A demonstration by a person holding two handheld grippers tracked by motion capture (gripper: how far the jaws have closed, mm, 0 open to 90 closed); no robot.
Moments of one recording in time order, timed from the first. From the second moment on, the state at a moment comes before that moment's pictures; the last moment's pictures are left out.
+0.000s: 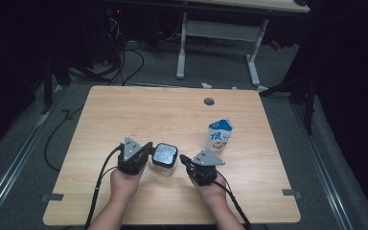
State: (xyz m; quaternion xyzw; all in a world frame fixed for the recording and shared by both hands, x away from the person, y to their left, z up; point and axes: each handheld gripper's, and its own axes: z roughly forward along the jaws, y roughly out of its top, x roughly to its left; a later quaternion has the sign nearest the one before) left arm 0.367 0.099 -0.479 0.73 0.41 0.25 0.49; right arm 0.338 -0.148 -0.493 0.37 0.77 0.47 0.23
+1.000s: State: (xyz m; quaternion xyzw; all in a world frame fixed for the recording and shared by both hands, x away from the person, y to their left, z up) left arm 0.367 0.101 -0.481 0.73 0.40 0.24 0.50; right arm 0.339 -0.143 -0.490 0.36 0.77 0.47 0.23
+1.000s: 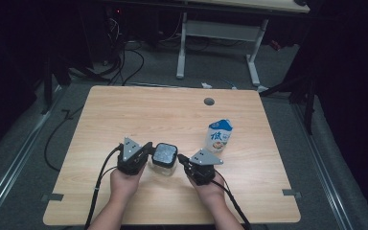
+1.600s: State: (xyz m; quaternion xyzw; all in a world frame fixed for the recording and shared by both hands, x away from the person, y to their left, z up) left arm 0.367 0.101 -0.481 0.72 0.41 0.24 0.50; right arm 0.340 -0.133 -0.484 0.35 0.77 0.48 0.23
